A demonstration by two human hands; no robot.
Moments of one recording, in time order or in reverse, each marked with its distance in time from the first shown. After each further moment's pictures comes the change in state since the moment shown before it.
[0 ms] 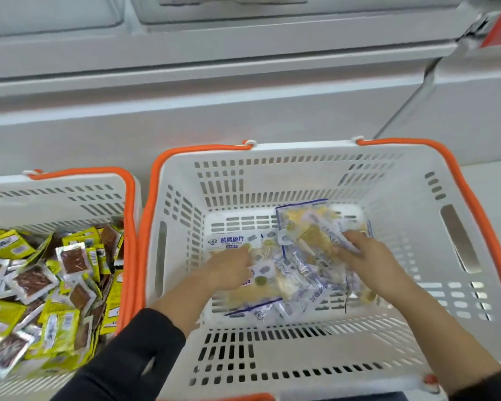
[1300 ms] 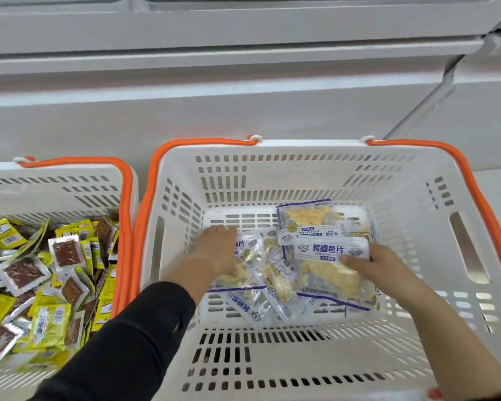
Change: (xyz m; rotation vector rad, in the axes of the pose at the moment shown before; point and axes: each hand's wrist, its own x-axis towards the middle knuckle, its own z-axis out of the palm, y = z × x) left_hand 0.041 -0.032 0.003 0.242 0.145 -0.129; right_hand 0.005 0.011 -0.005 0.292 -0.102 0.180
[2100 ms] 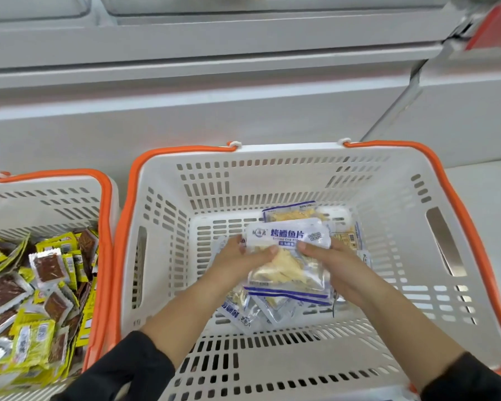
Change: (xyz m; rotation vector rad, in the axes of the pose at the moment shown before) left_hand -0.057 0.058 -0.024 -1.320 -0.101 -0.116; right_hand 0.001 -0.026 0.033 0.638 -0.205 0.070
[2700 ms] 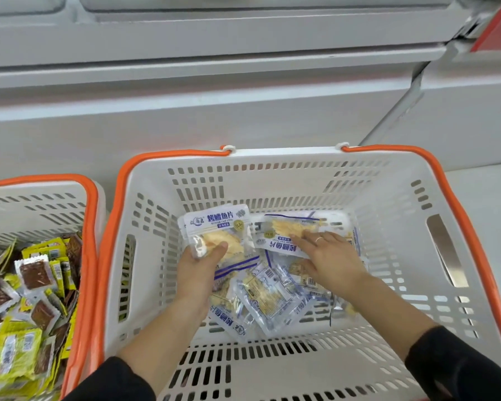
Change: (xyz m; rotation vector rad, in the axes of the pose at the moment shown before) left_hand 0.018 -0.028 -0.016 -0.511 0.428 0.118; right_hand 0.041 0.008 -0.027 -1.866 0.142 -0.456
